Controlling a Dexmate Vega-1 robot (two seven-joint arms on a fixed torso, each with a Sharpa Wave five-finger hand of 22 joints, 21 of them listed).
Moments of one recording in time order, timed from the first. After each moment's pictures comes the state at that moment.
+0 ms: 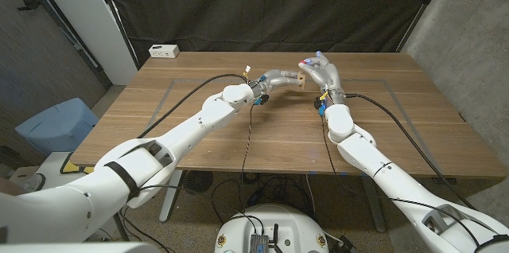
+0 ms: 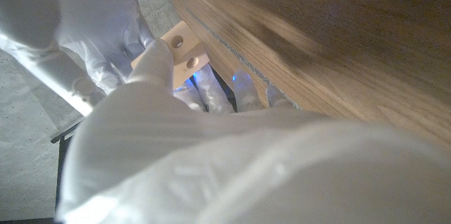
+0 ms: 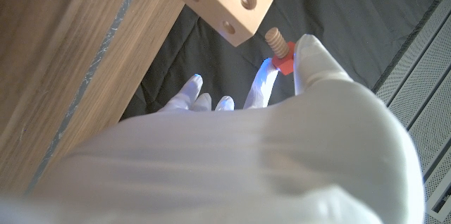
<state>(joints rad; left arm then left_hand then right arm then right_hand) 0.41 0.26 0.76 -1.08 -0.28 -0.05 -0.16 0.97 0.04 0.26 -0.15 0.20 0.82 -0.21 0.20 0.19 0.75 -0.22 0.20 0.38 0.38 -0.04 0.21 0.19 0.07 0.16 0.19 0.17 -0.85 -0.40 -0.48 -1.50 0.15 0.18 -0.51 0.91 -0.09 0.42 -0.16 0.23 0.70 -0.14 0.77 0.48 0.17 -0.08 0.20 0.19 0.09 -0.04 0.23 0.23 0.31 -0.02 0.20 0.17</state>
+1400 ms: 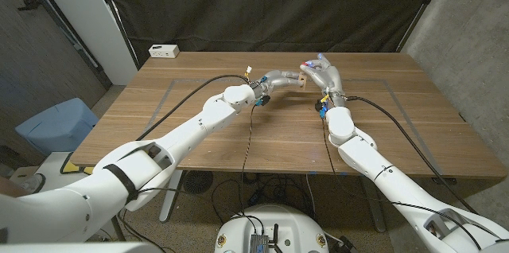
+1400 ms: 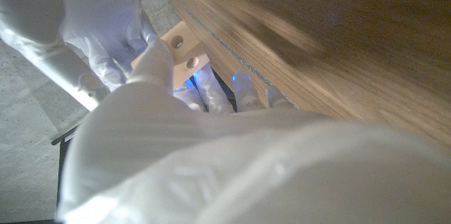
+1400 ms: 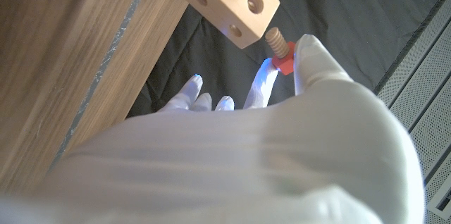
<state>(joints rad) 0.42 0.27 0.77 -1.12 -0.27 -0.03 -0.15 0.96 0.04 0.26 -0.15 0.20 0.82 -0.21 0.20 0.19 0.75 -0.22 0.21 0.38 0.38 -0.04 0.21 0.19 0.07 0.16 0.19 0.17 -0.87 -0.40 -0.48 -1.51 0.15 0.18 -0.52 0.91 -0.08 0.42 -0.16 0.23 0.70 -0.14 0.78 0.47 0.17 -0.08 0.20 0.19 0.09 -0.04 0.23 0.23 0.31 -0.02 0.20 0.17</state>
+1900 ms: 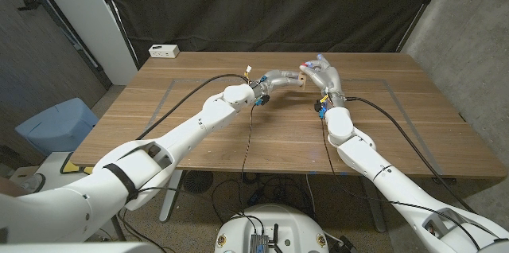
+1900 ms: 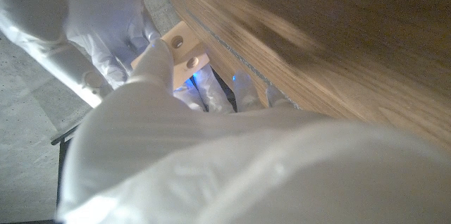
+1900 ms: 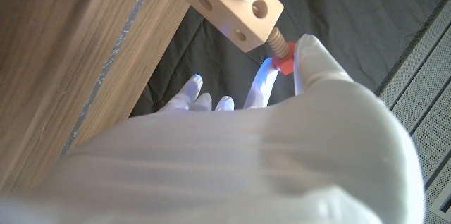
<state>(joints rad) 0.42 0.27 0.77 -1.11 -0.27 -0.03 -0.15 0.96 0.04 0.26 -0.15 0.20 0.82 -0.21 0.20 0.19 0.74 -0.22 0.21 0.38 0.38 -0.04 0.21 0.19 0.07 0.16 0.19 0.17 -0.86 -0.40 -0.48 -1.50 0.15 0.18 -0.52 0.91 -0.08 0.42 -0.16 0.23 0.70 -0.14 0.78 0.47 0.18 -0.08 0.20 0.19 0.09 -0.04 0.23 0.23 0.31 -0.02 0.20 0.17</state>
